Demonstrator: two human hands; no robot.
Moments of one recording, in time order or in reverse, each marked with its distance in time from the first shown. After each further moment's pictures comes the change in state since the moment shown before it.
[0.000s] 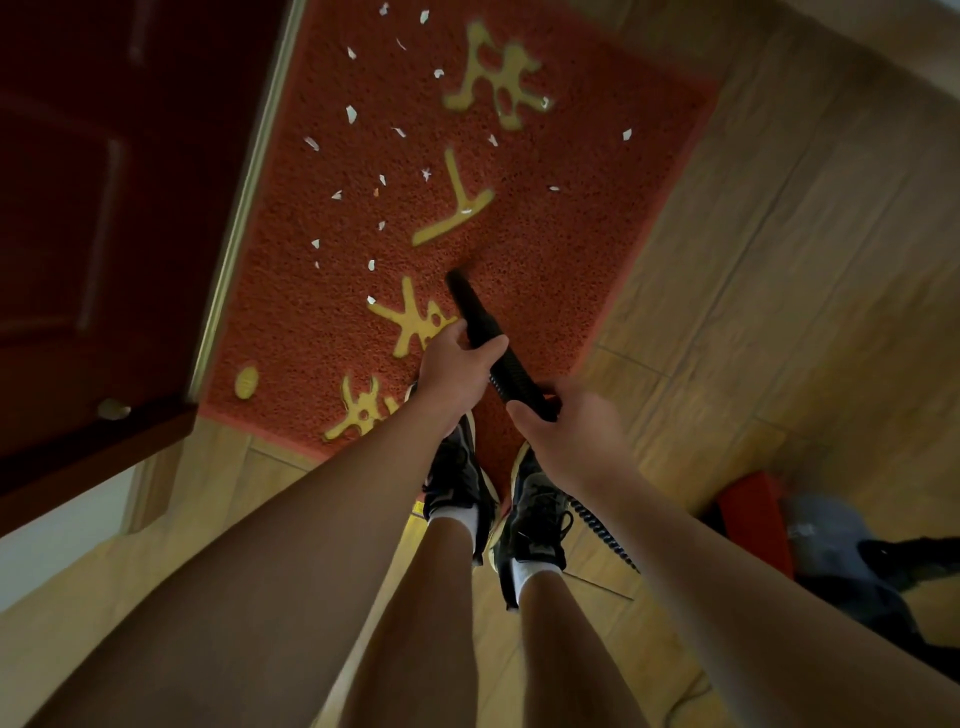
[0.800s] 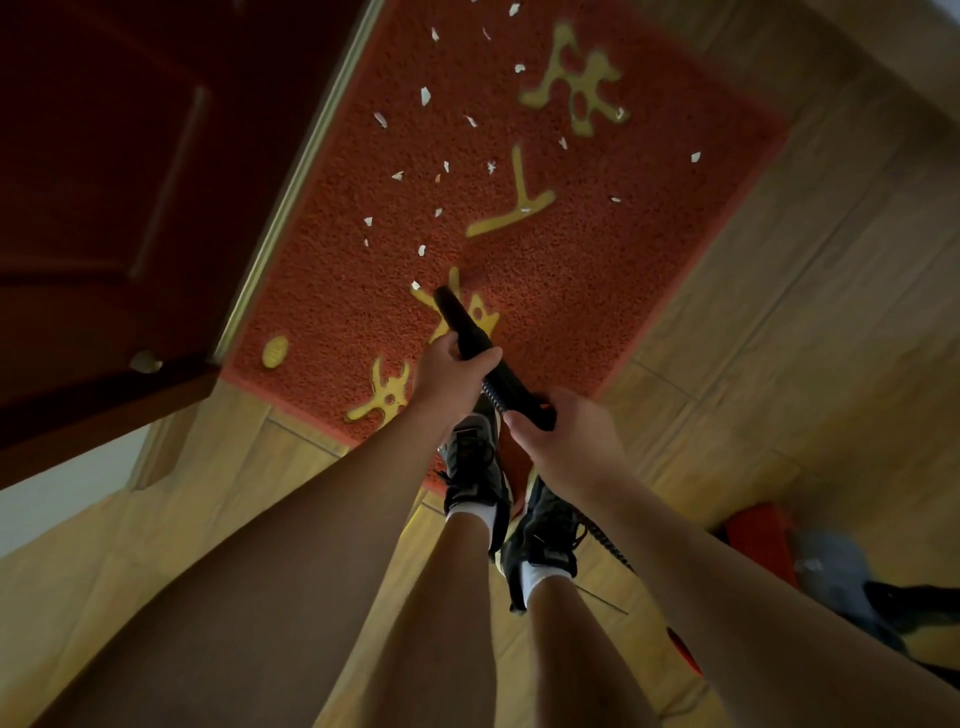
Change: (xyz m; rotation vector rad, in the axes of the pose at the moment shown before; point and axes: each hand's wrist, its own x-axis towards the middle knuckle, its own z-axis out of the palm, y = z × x) left_hand -0.004 -0.032 -0.059 -0.093 0.082 -0.060; right_hand 0.003 -0.030 0.042 -0.192 -0.063 -0.101
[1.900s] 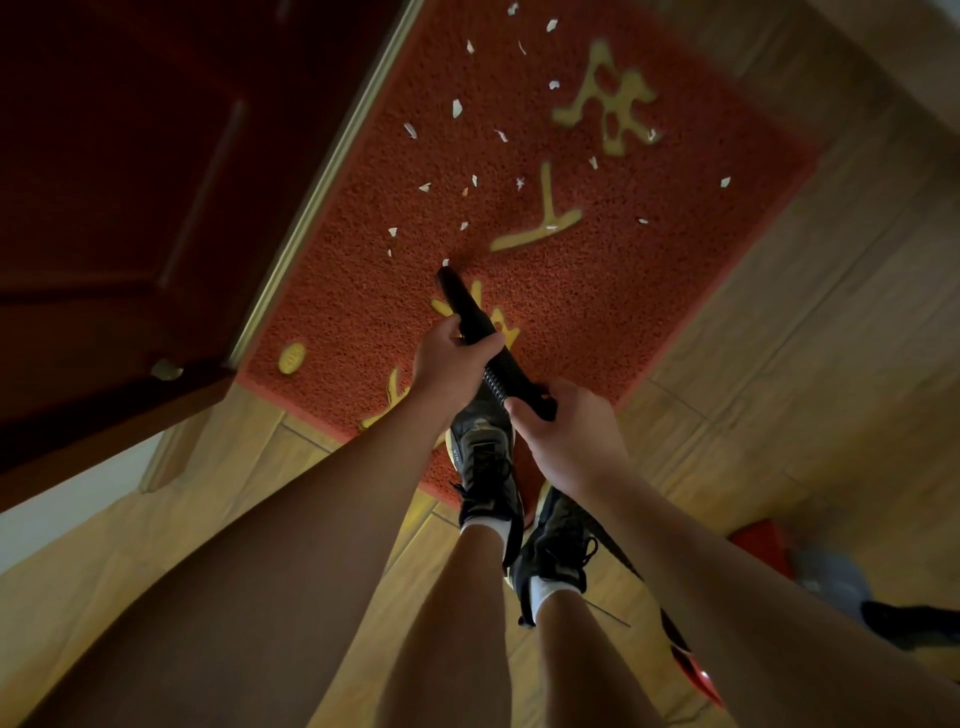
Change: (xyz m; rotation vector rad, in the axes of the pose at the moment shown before) left_hand 0.033 0.019 -0.030 -0.065 0.043 0.058; right_hand 0.024 -0.043 0.002 0.019 -0.006 -0.044
